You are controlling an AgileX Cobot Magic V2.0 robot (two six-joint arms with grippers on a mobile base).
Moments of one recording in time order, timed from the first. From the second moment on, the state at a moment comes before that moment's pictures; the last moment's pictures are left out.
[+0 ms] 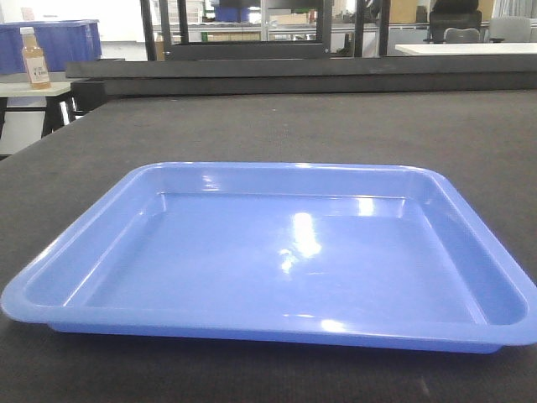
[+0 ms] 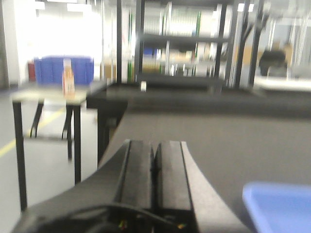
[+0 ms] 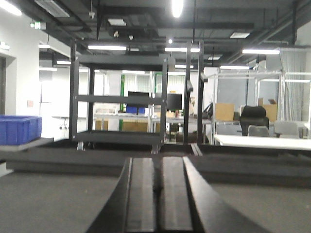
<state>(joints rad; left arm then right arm) -0.07 -0.01 -0.08 0.00 -0.07 -0.02 0.03 -0.01 -0.16 -0.02 -0.17 0.05</state>
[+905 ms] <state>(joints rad) -0.07 0.81 -0.87 0.01 0.96 -0.02 0.03 0.89 -0.97 0.04 1.12 0.05</state>
